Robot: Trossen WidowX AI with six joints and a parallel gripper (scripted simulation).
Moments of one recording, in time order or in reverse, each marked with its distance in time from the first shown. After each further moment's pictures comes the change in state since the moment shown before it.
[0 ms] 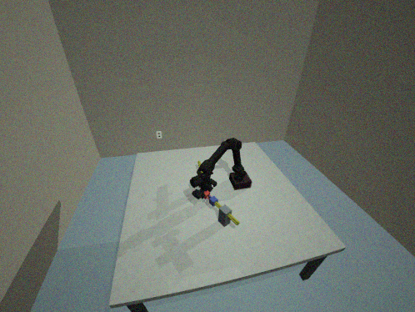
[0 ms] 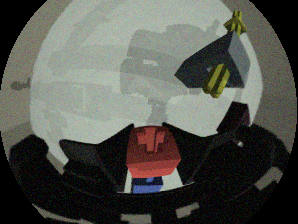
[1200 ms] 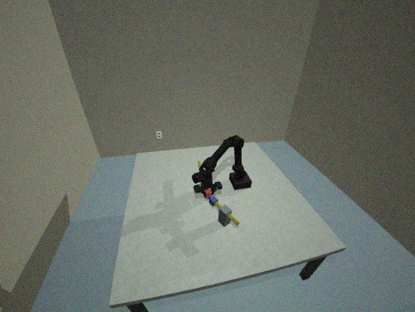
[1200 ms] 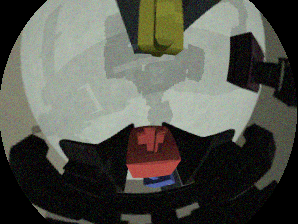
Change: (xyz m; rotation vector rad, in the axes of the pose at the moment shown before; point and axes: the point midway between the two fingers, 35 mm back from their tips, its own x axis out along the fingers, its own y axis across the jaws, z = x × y) arm 0.009 -0.027 -0.008 0.598 0.188 0.022
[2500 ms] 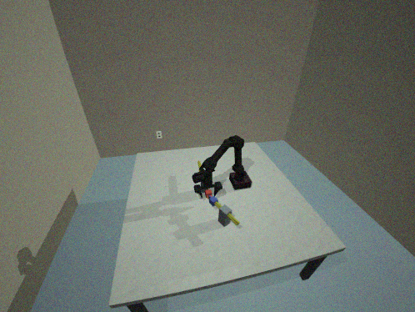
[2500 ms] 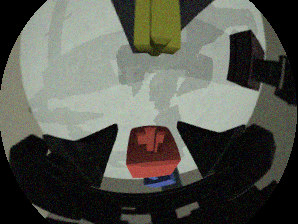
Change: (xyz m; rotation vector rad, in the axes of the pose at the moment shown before) arm 0.000 -0.001 0.000 0.015 0.006 0.004
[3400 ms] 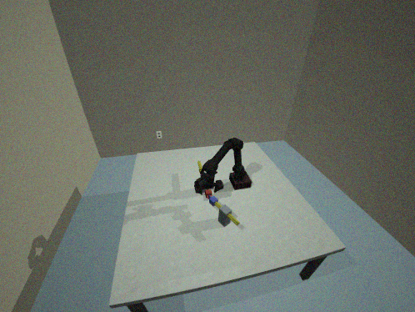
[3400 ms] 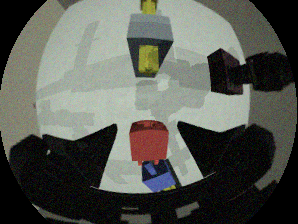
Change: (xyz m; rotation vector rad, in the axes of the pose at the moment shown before) arm -0.027 -0.001 -0.008 -0.016 -0.343 -0.011
